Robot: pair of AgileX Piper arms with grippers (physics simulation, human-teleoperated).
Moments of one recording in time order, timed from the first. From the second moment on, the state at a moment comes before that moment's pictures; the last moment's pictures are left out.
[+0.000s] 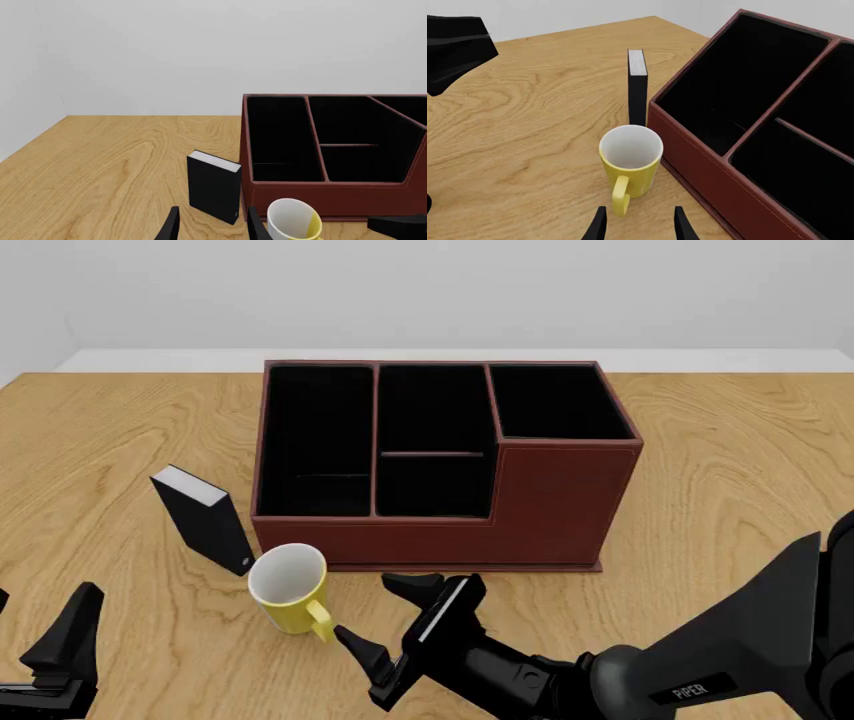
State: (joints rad) left arm 0.00 0.00 -0.03 0.02 0.00; right arm 0.97 1.90 -0.55 -1.10 -0.03
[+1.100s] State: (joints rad) left arm 0.00 0.00 -0.03 0.02 0.00; right arm 1.00 2.03 -0.69 -1.06 -0.04
